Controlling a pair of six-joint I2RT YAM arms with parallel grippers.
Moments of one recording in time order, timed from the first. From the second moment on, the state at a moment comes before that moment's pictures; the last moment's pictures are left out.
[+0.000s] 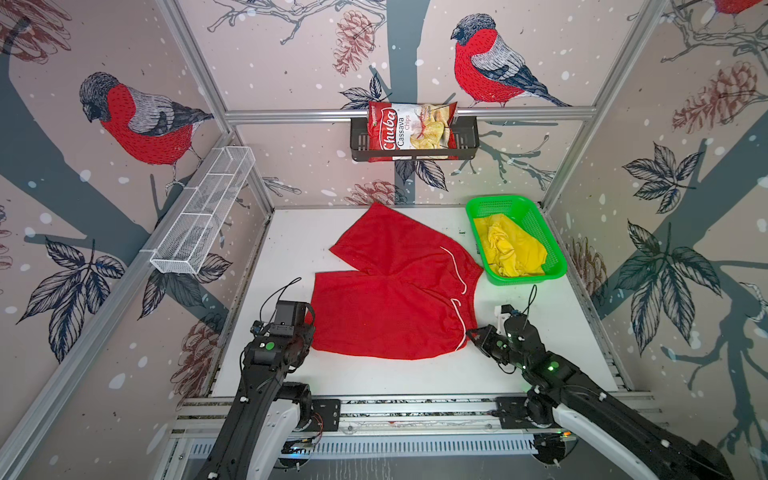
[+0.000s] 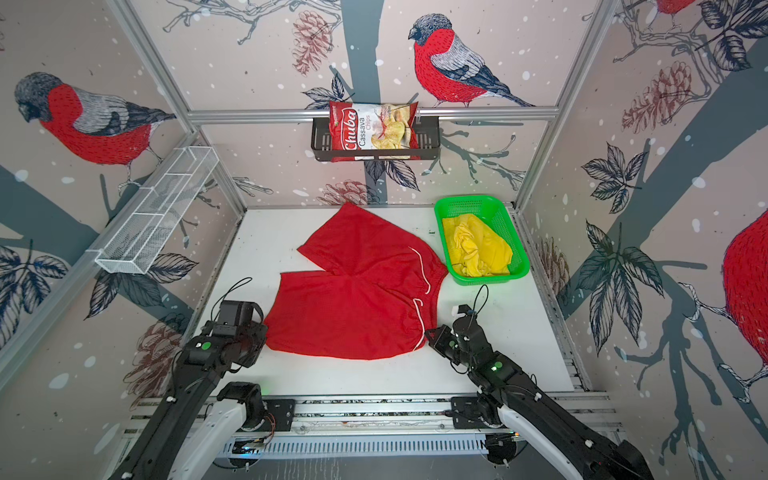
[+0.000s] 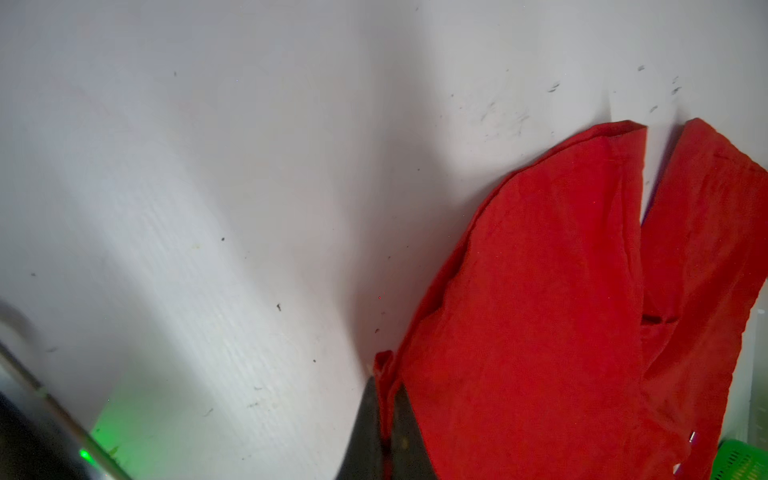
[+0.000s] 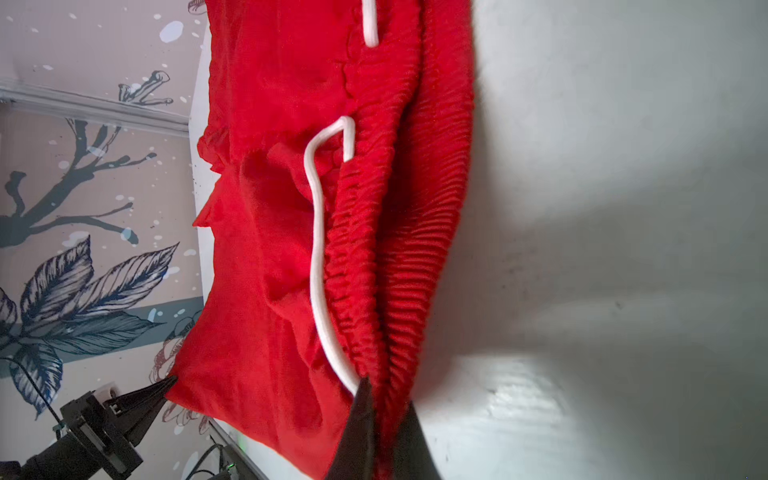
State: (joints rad) left arm -0.09 0.67 0.56 -0.99 -0.14 -1.26; right arm 0.61 0.56 0.13 -0.21 -0.16 1.11
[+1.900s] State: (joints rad) left arm -0.20 1.09 1.17 -0.62 -0.31 -0.64; right arm 0.42 0.88 0.75 -0.78 -0.41 0.84
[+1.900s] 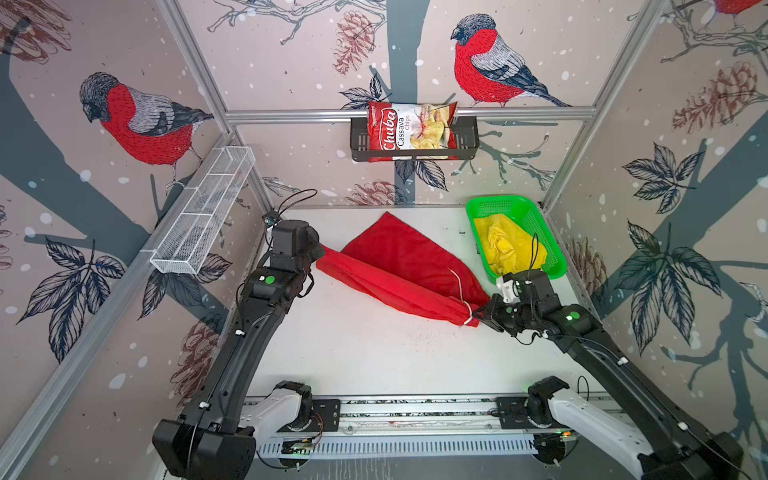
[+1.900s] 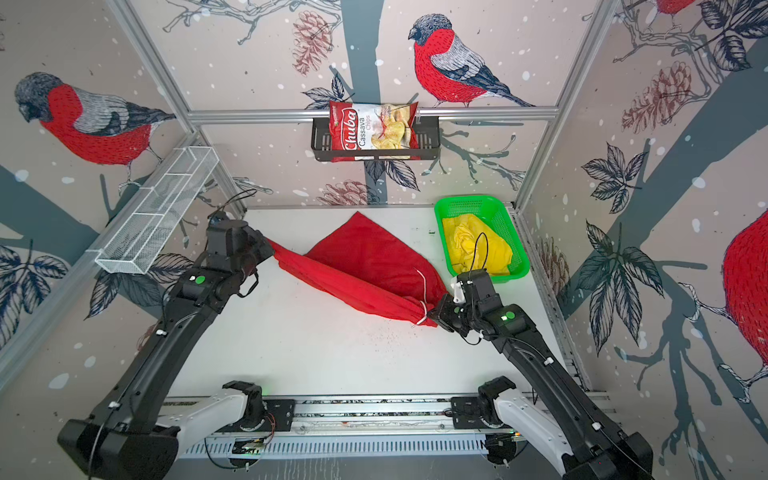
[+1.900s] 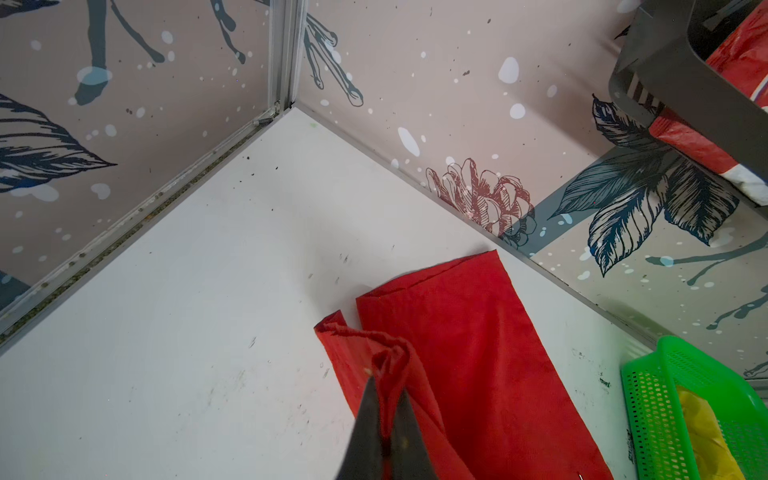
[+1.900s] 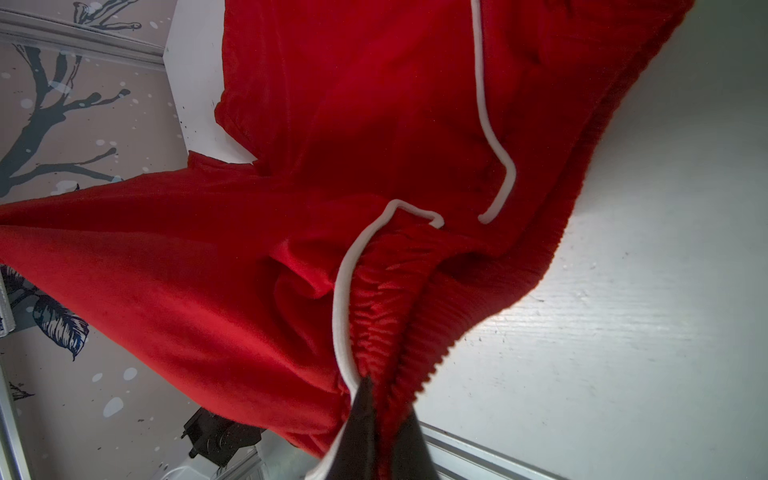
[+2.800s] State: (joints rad) left arm -0.20 1.04 1.10 -0.41 -0.20 -0.52; right arm 0.38 0.87 0.82 -0.89 -0.43 0.76
